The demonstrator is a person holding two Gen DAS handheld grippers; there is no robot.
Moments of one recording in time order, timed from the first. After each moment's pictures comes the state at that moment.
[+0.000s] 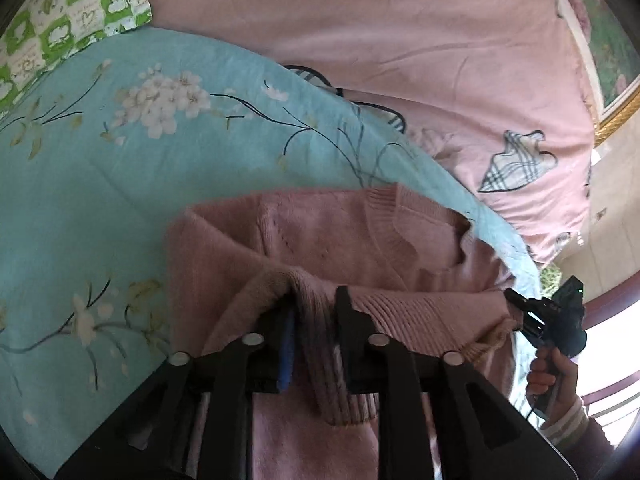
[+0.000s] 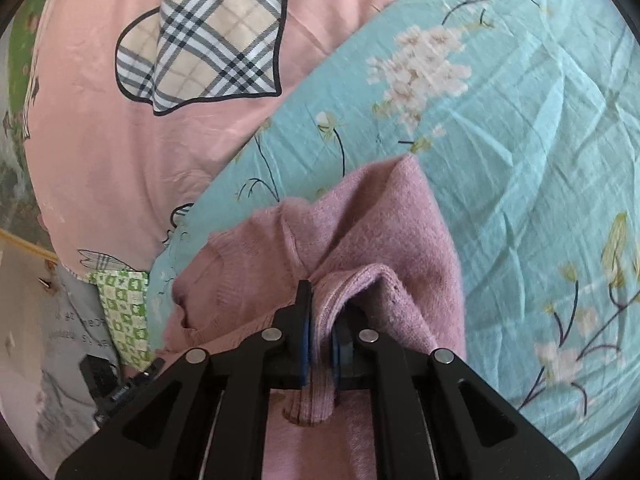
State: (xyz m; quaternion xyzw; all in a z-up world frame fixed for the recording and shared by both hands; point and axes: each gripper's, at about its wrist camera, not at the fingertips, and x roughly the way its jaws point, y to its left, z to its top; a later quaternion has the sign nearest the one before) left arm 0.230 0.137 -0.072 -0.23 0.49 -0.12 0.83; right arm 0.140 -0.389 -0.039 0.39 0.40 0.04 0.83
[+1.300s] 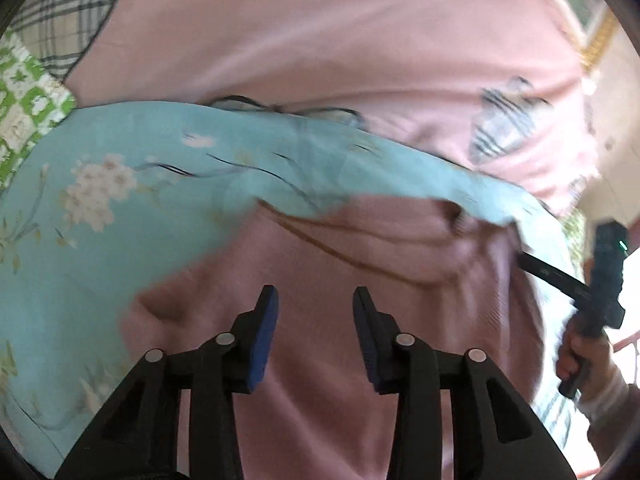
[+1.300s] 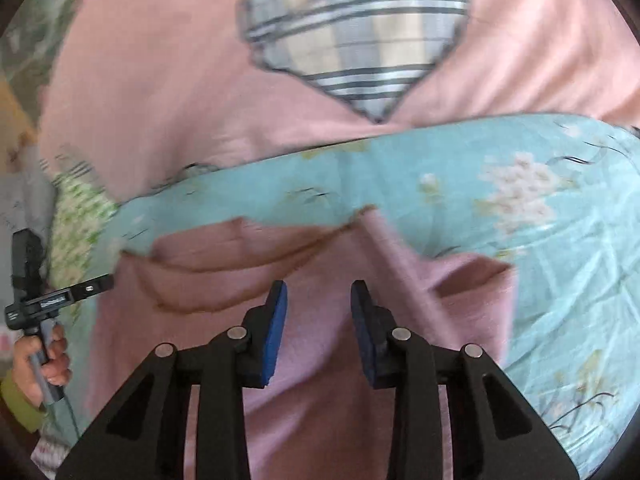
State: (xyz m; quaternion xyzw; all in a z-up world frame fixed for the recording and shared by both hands) left arm 0.231 0.072 -0.040 -0.10 0.49 -0.16 0.85; right arm 0.175 -0.302 0.004 0.15 0.39 0.07 0.91
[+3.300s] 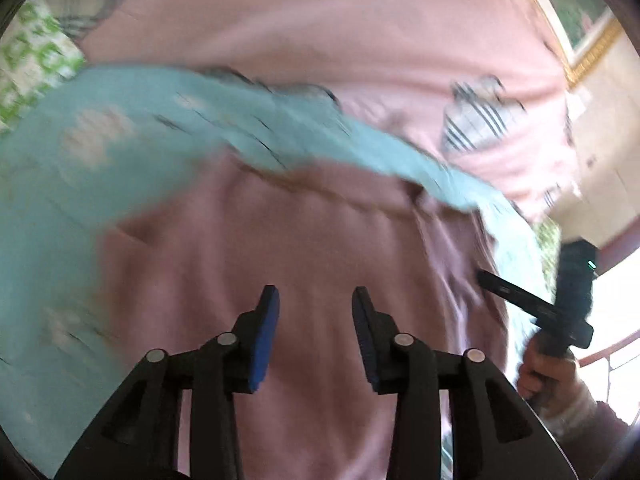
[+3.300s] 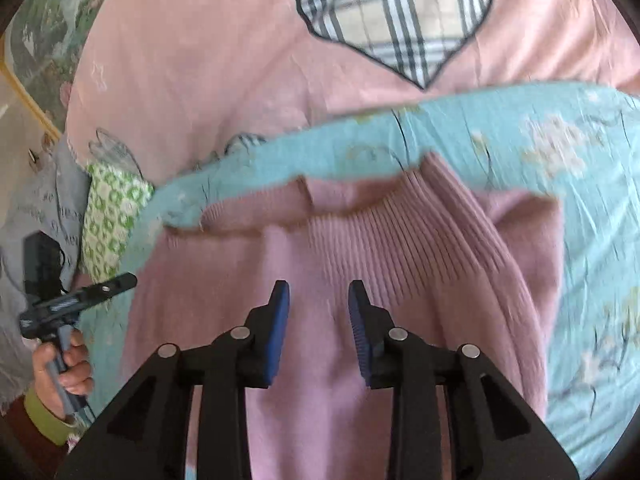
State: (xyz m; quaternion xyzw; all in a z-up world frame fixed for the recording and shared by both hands) left arm 0.200 0.060 -0.053 -0.16 0.50 -0.17 0.84; right arm 0.144 -0.276 -0.011 0.17 0.41 0.09 0.89
